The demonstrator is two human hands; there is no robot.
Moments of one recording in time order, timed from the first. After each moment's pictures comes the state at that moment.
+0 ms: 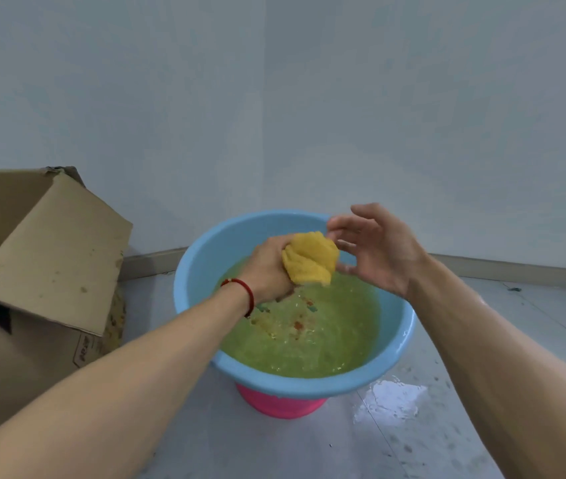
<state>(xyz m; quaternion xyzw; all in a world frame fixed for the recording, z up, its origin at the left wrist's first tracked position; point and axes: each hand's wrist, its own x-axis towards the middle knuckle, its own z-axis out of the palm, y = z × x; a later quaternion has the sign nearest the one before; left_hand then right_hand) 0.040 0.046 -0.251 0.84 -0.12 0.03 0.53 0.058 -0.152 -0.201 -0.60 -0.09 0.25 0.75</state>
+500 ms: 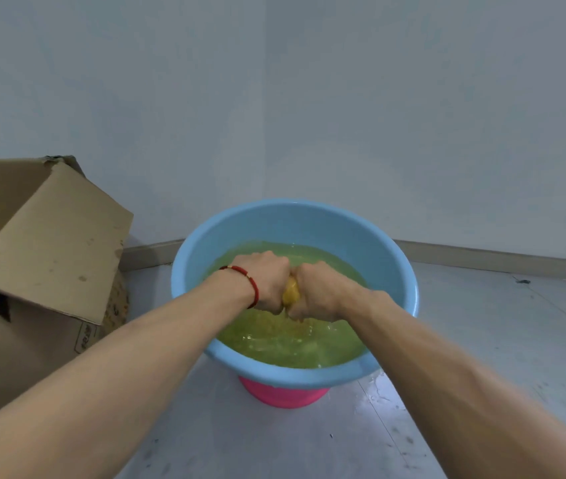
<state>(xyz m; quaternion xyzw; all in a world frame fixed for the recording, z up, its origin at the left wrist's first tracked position) 0.043 0.047 -0.256 0.99 -0.13 -0.10 -0.03 0.042 -0.090 -0.261 -0.95 -0.24 0.13 0.11</state>
